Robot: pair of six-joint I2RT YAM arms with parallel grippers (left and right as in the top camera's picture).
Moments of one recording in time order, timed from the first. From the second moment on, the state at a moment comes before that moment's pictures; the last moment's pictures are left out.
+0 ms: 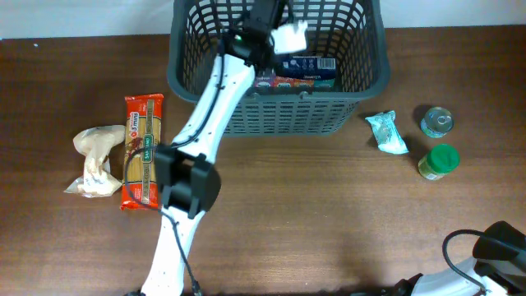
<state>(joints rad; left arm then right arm) -0.43 2.43 2.56 -0.88 -0.19 0.99 -0.70 1.81 2.45 -1.69 -0.22 0.24</state>
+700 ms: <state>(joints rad) 0.18 1.91 2.42 -1.55 -0.03 0.31 -0.70 1.81 2.45 -1.69 -0.22 0.24</state>
